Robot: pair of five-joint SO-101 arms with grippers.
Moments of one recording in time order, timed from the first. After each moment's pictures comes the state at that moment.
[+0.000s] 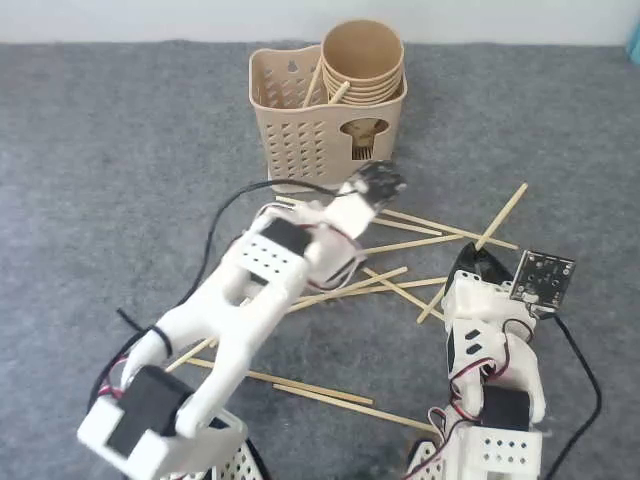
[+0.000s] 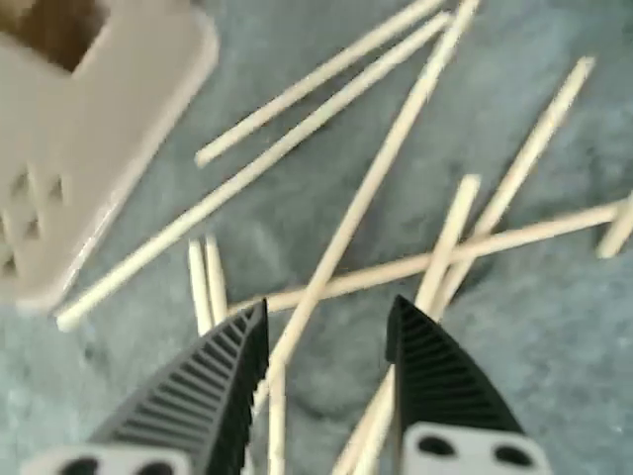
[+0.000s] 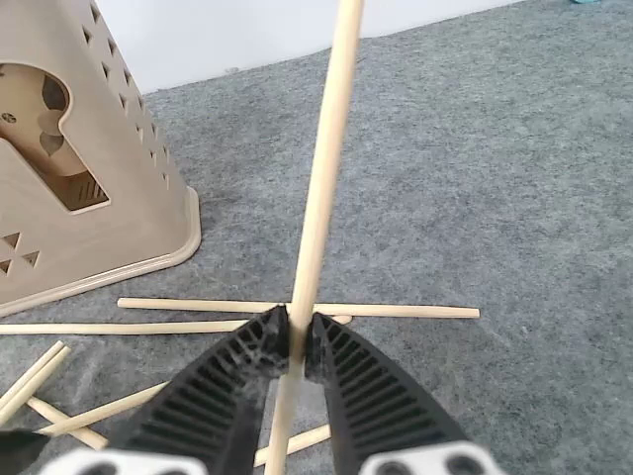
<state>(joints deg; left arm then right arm) 24.4 -7.3 34.9 48.7 -16.8 1.9 -103.3 95.5 42.2 -10.8</state>
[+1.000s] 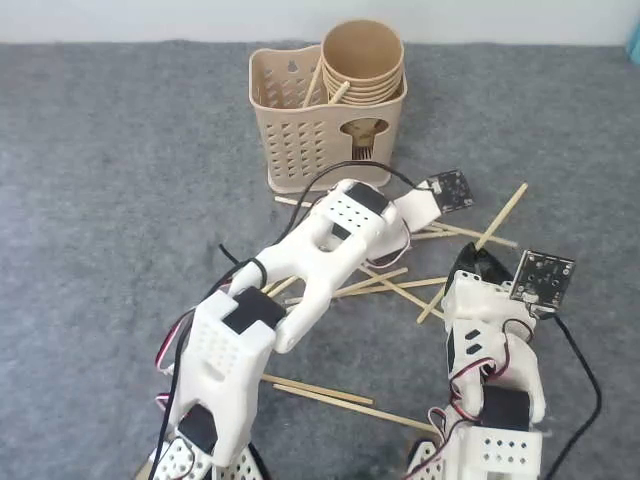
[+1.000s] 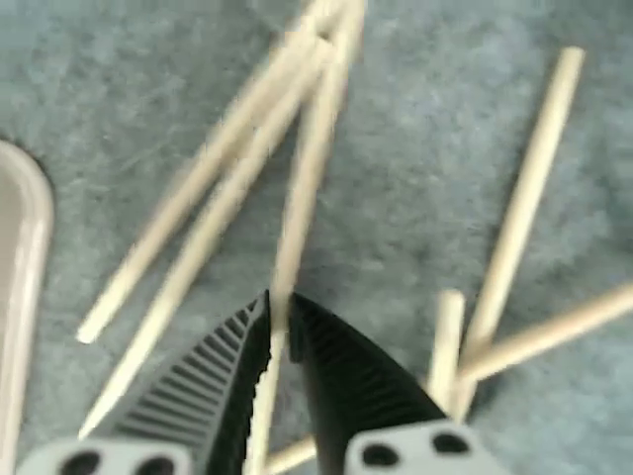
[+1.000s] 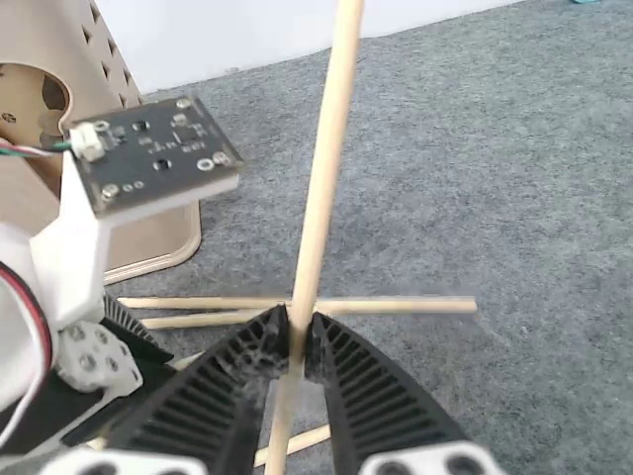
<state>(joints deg) 30.2 32.9 -5.0 61.1 -28.2 1.9 -103.3 95.5 42.2 -10.8</state>
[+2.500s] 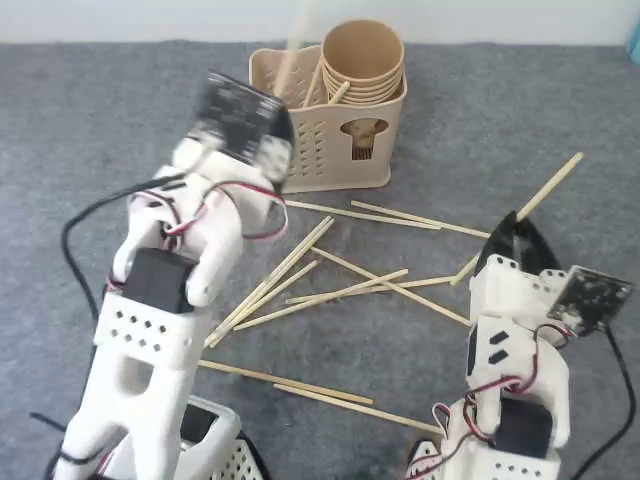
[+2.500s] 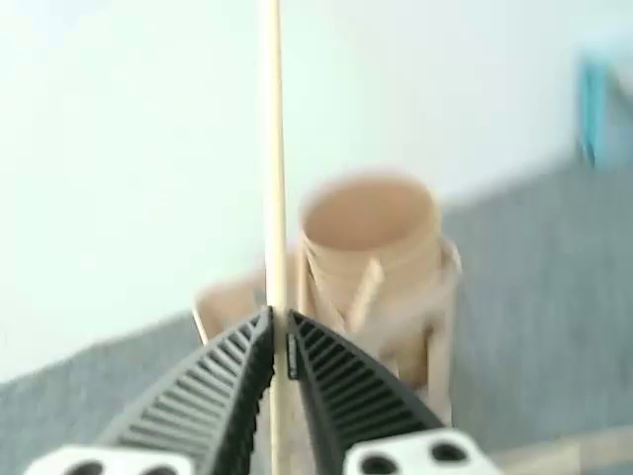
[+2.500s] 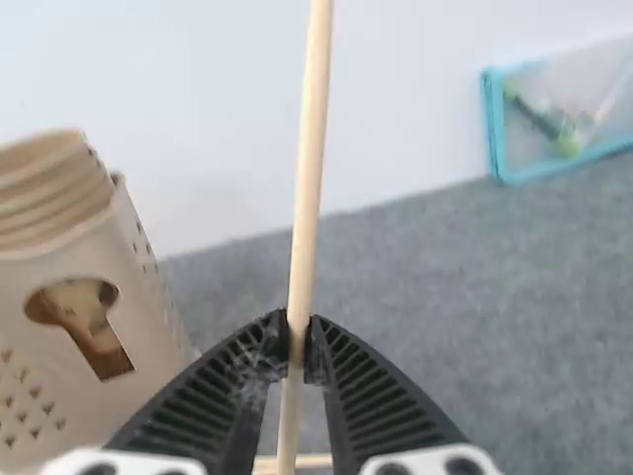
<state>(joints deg) 11.6 -40.6 26.2 43.6 -4.5 7.0 -102.9 77.2 42.3 -10.9</state>
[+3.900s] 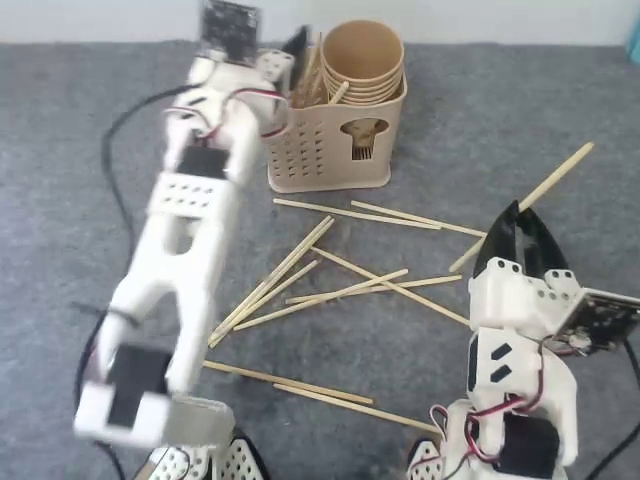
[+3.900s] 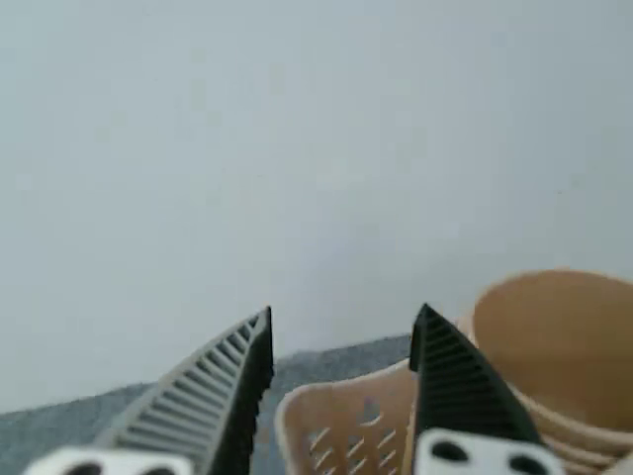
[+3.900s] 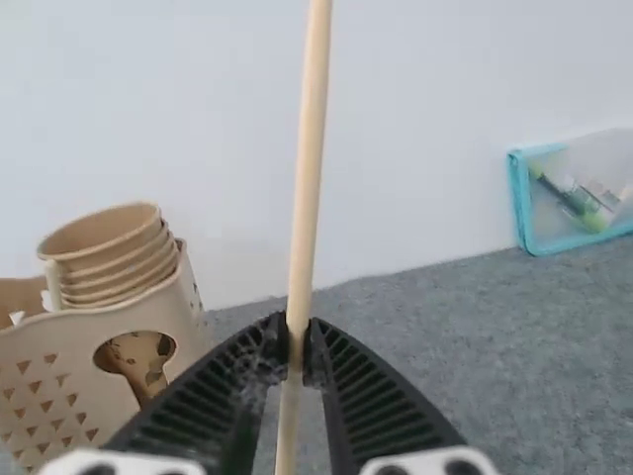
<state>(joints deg) 2.0 -3.9 11.4 16.0 -0.7 3.9 -103.5 70.5 43.1 -10.9</state>
